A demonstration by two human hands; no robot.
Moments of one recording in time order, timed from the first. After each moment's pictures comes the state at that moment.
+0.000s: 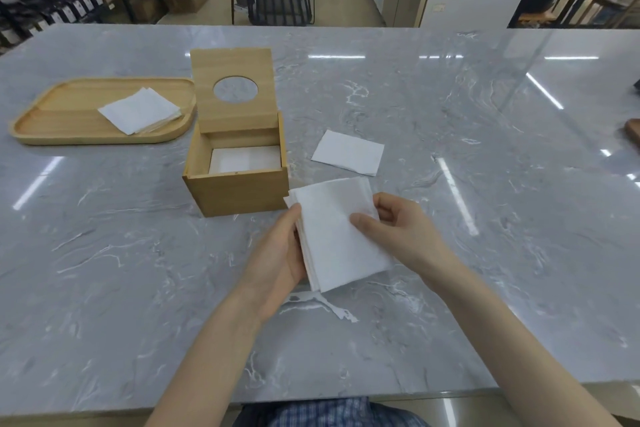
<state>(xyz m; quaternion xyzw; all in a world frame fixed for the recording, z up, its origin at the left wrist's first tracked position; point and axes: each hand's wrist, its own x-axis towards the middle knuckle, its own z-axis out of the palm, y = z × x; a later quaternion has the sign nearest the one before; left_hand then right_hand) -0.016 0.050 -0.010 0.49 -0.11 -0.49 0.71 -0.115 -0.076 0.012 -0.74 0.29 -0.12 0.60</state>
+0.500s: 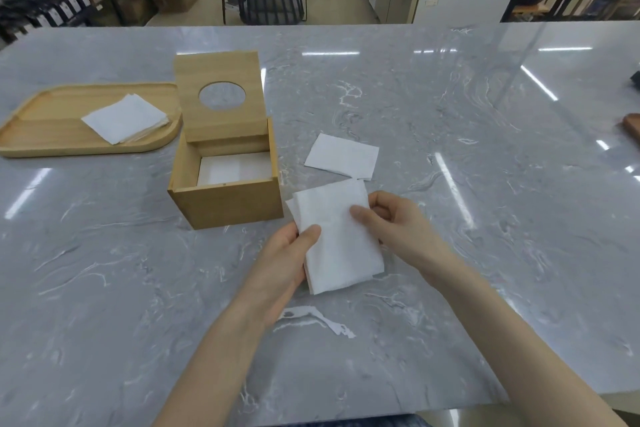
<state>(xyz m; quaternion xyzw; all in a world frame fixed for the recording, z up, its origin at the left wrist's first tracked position) -0.013 0.038 -0.018 0.56 -0.14 -0.44 0.68 -0.103 -0.095 0.005 -0.74 0.30 -0.11 0.60</state>
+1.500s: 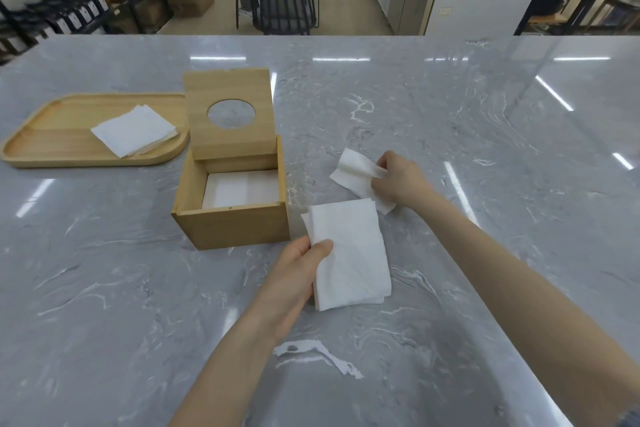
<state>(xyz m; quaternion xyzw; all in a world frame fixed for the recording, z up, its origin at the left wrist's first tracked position) -0.005 0.022 -0.016 0.58 -0.10 -0.45 0.67 -0.009 -0.195 -0.015 -0.89 0.38 -0.03 0.27</state>
